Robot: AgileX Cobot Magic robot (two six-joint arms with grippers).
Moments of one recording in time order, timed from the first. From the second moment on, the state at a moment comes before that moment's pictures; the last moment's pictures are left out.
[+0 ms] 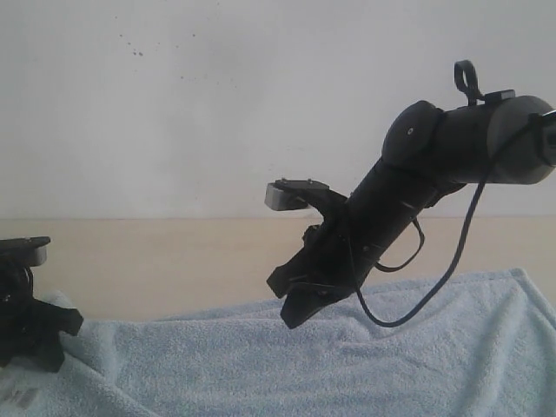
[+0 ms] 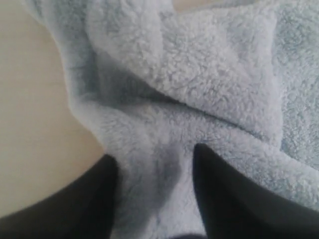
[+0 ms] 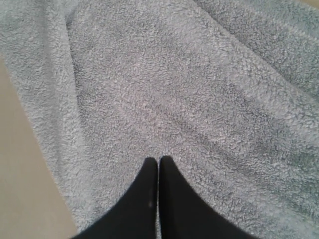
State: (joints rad) left arm -0.01 1.85 -1.05 -0.22 0.67 0.22; right arm 0.45 1.97 -1.48 0.62 0.98 -0.65
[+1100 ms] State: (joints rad) left arm -0.01 1.60 -0.76 -0.04 0.65 0.20; right arm 0.45 1.97 -1.48 0.62 0.98 -0.64
